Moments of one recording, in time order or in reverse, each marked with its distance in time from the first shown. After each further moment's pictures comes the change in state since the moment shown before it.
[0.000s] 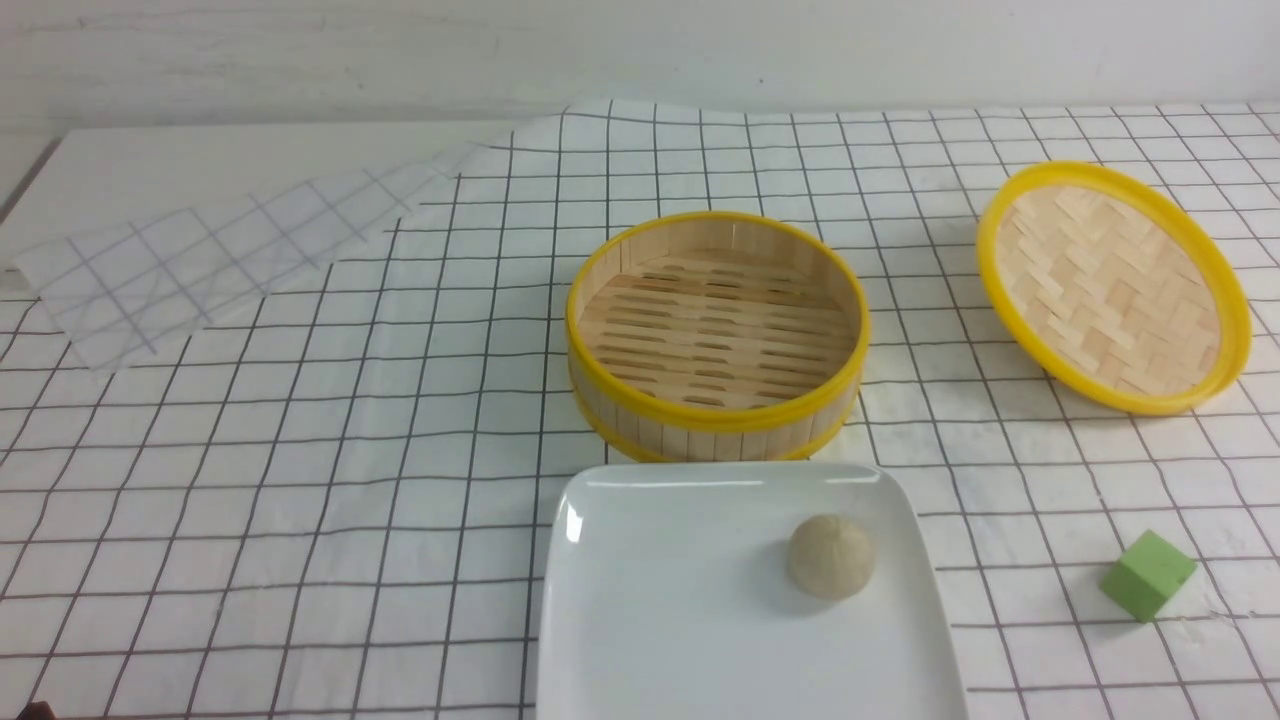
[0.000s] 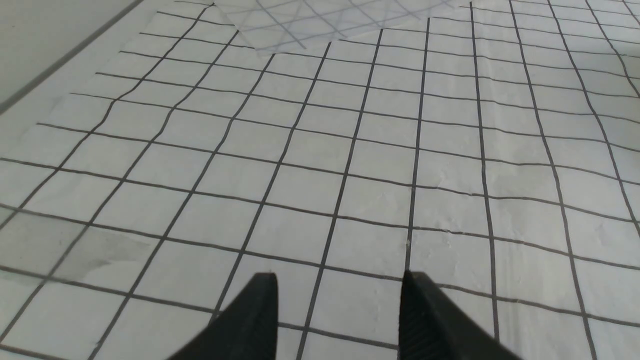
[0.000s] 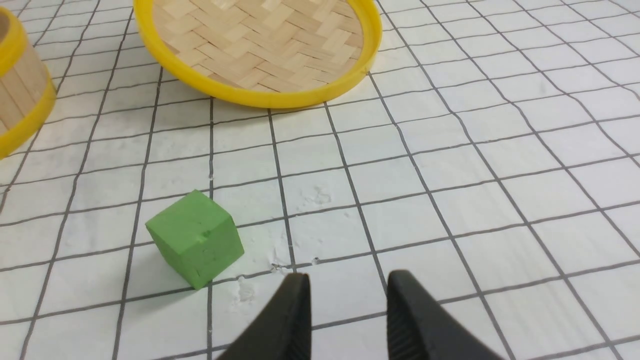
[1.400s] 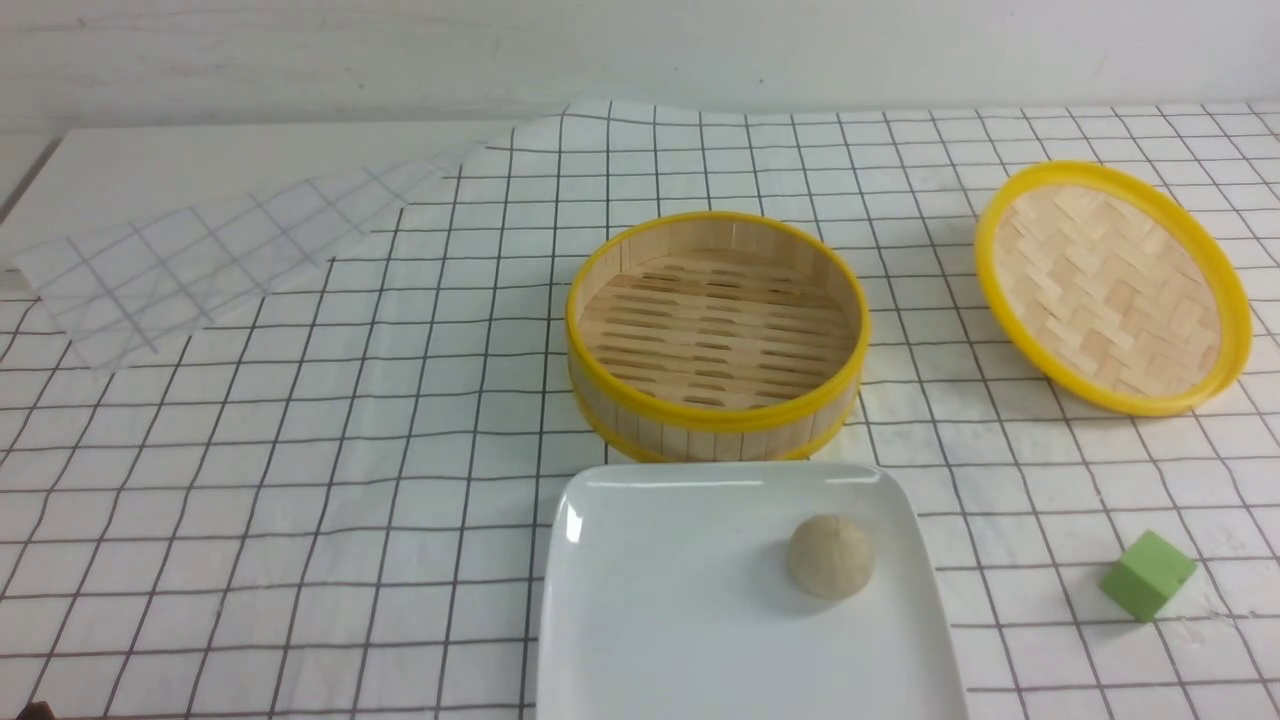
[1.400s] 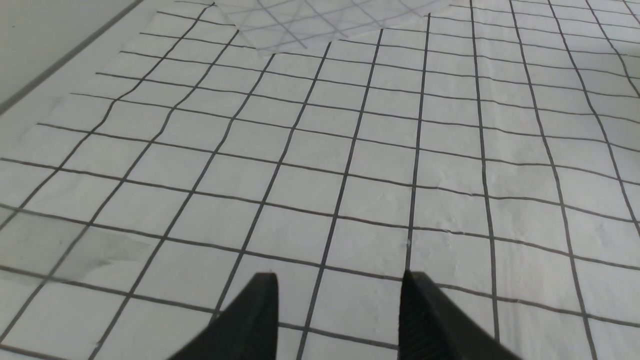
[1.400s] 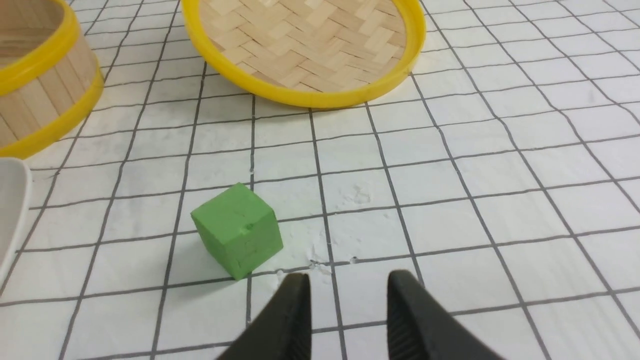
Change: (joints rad) right arm 0.080 0.000 0.001 0.000 -0.005 0.000; left arm 0.000 0.000 0.000 0.000 0.000 0.000
